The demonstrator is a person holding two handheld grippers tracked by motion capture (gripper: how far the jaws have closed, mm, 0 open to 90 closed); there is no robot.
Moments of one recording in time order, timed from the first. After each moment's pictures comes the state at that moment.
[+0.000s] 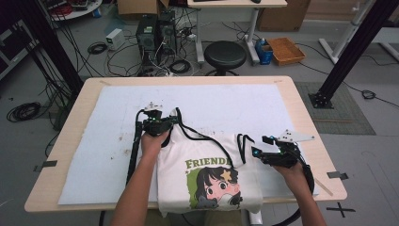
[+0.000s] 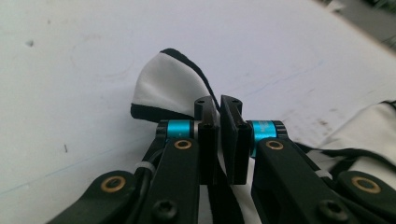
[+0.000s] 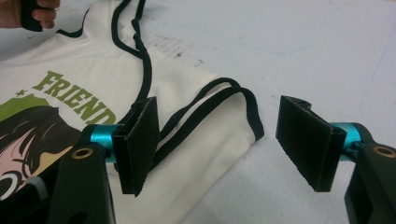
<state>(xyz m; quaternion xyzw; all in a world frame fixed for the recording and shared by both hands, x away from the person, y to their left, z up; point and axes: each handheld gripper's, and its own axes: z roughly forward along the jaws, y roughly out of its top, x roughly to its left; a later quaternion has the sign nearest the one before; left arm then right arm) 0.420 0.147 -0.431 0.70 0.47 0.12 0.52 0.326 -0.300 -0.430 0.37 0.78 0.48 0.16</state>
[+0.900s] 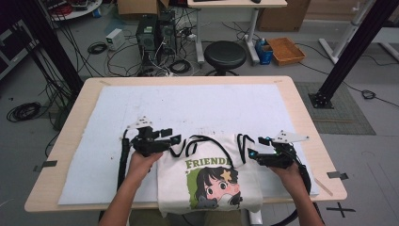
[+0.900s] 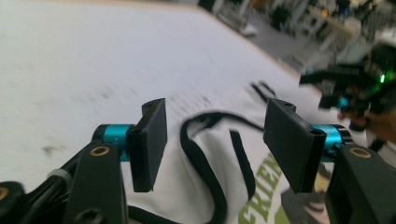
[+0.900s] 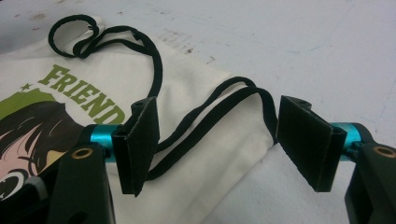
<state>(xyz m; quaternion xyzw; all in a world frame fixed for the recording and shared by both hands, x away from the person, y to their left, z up) 0.350 0.147 -0.420 0.73 0.38 0.04 0.56 0.325 -0.289 -0.431 0.36 0.79 0.48 0.16</state>
